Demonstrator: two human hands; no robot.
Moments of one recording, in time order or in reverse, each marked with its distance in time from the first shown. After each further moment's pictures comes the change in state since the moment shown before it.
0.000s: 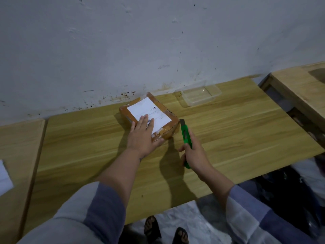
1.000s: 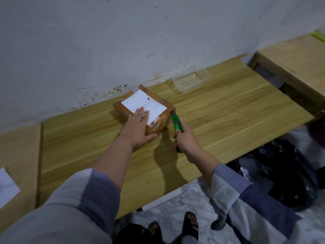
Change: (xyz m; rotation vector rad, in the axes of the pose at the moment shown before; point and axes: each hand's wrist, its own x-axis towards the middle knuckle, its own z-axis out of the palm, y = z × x) left_hand -0.006 -0.014 -0.012 0.065 -0.126 0.144; right_hand -0.009 -0.006 0.027 0.217 0.058 0.144
